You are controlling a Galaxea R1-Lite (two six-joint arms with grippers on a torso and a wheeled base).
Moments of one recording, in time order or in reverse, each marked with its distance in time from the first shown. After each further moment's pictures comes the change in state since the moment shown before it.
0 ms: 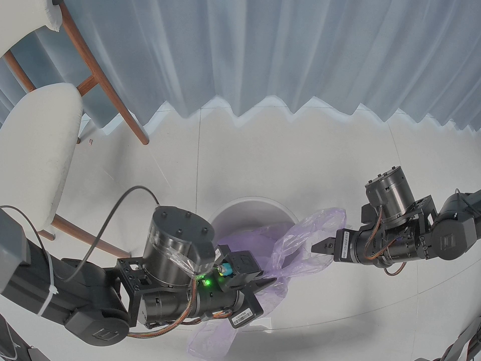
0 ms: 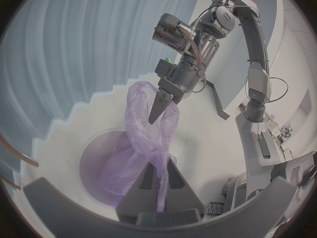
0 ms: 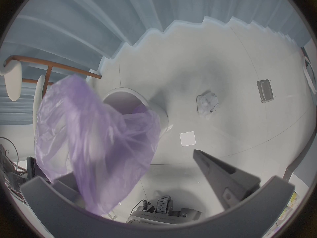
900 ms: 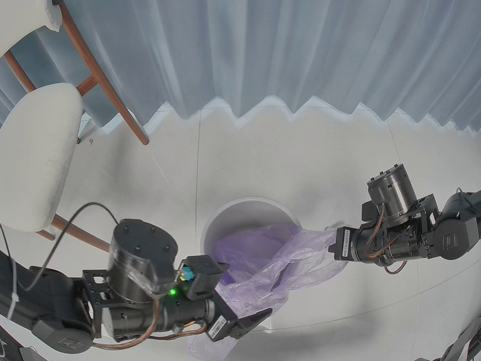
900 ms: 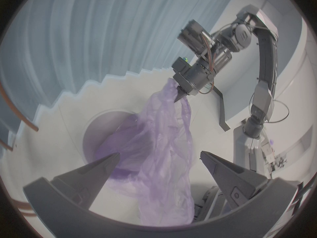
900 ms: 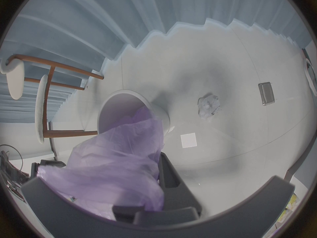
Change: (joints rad) left arm -0.002 -0.130 0.124 0.035 0.054 -0.257; right arm 0.001 -0.010 0.000 -0.010 0.005 -0.015
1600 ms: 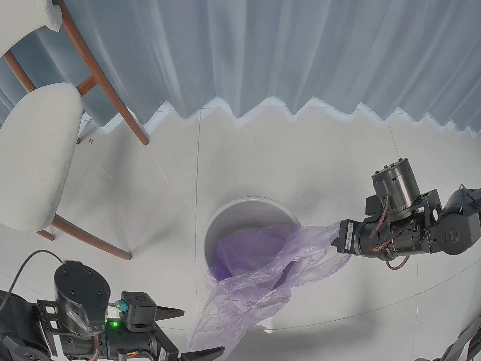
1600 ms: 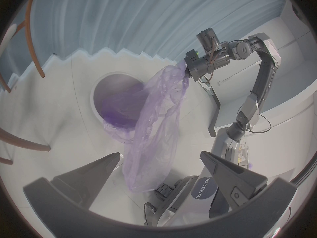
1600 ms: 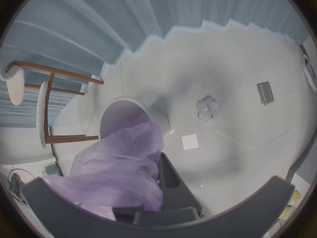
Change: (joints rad) left arm 0.039 -0.225 0.319 -0.001 -0.083 -0.280; right arm -0.023 -0.010 -0.013 -0.002 0.002 0.014
